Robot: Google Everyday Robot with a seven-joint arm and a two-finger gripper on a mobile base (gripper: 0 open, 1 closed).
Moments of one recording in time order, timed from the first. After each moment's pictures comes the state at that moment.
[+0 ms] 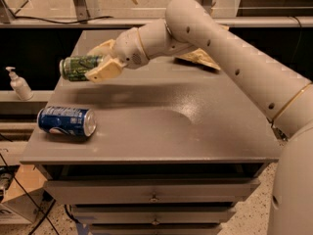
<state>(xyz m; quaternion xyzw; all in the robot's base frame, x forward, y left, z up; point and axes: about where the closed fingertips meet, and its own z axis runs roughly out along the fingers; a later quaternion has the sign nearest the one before) 0.611 0.153 0.903 -0.64 0.53 0.38 0.42</state>
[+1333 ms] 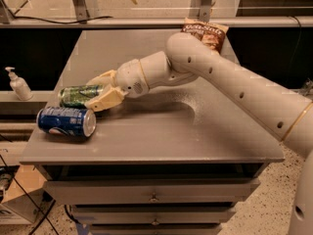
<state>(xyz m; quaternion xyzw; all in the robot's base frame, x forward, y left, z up) 0.556 0.159 0.851 -0.61 0.53 0.45 0.38</state>
